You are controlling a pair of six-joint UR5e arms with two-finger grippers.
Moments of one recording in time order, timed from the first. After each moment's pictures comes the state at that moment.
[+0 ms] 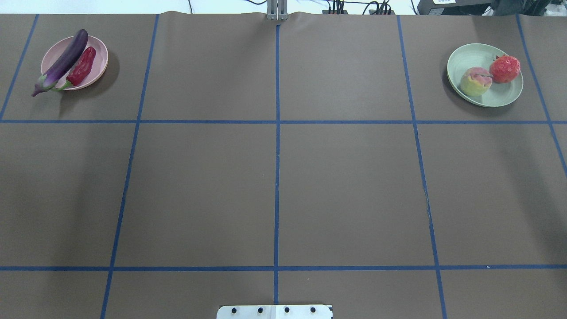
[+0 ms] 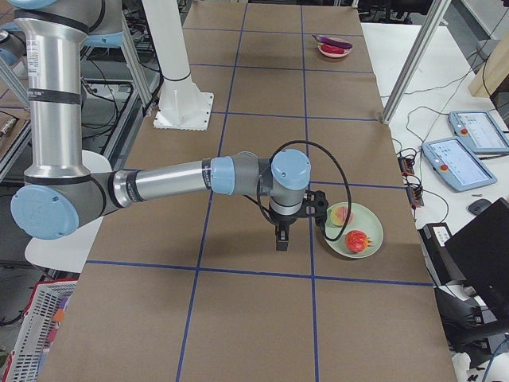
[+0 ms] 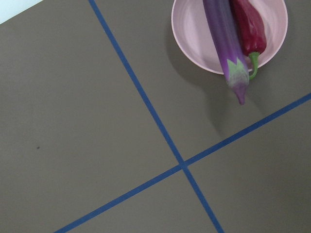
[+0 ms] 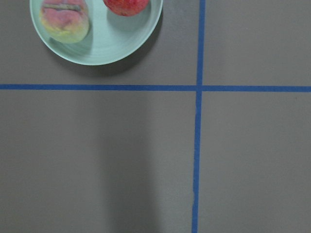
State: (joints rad) left arm -1.64 -1.70 -1.33 -1.83 -2.31 0.44; right arm 1.59 -1.63 1.83 -1.78 2.38 -0.01
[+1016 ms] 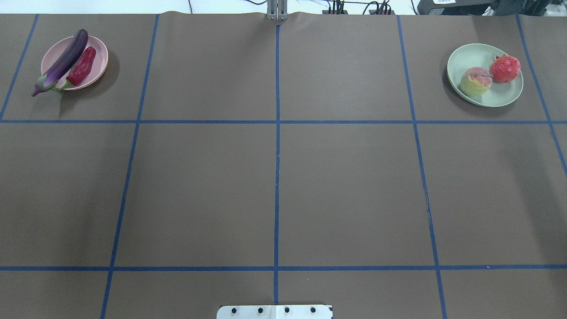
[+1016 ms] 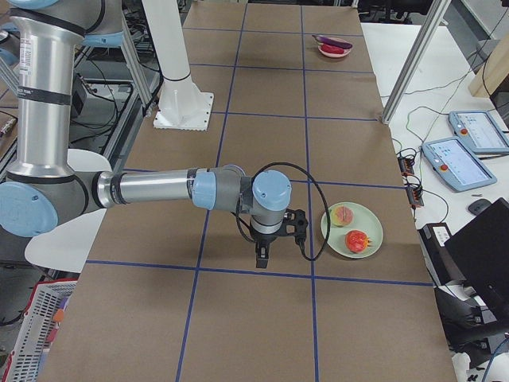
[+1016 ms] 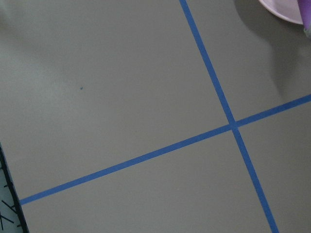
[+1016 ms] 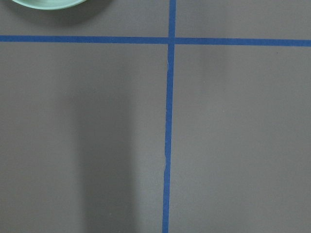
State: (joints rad) left arm -1.64 -1.65 -1.55 -1.50 -2.23 0.37; right arm 1.58 -1.71 1.83 -1.75 2.36 -0.08
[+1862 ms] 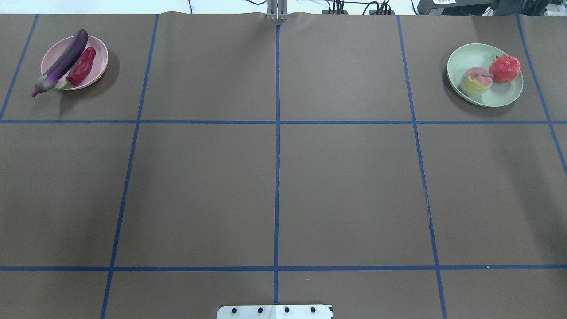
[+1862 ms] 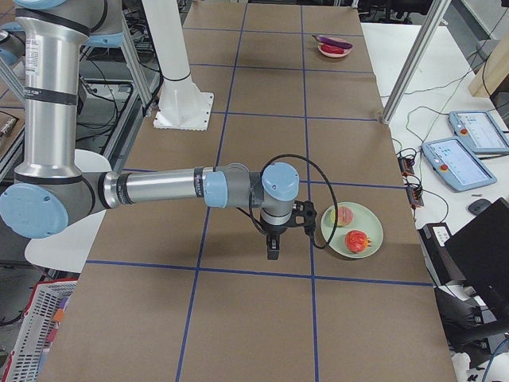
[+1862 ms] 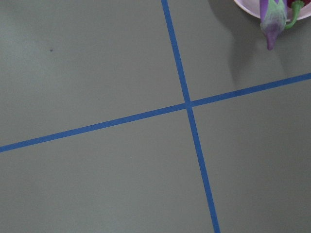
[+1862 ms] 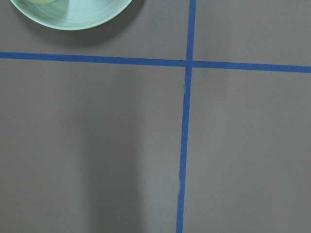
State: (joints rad) left arm -1.62 -1.62 -1.64 -1.47 -2.32 0.24; right arm 1.53 -1.68 1.81 -1.67 2.36 0.02
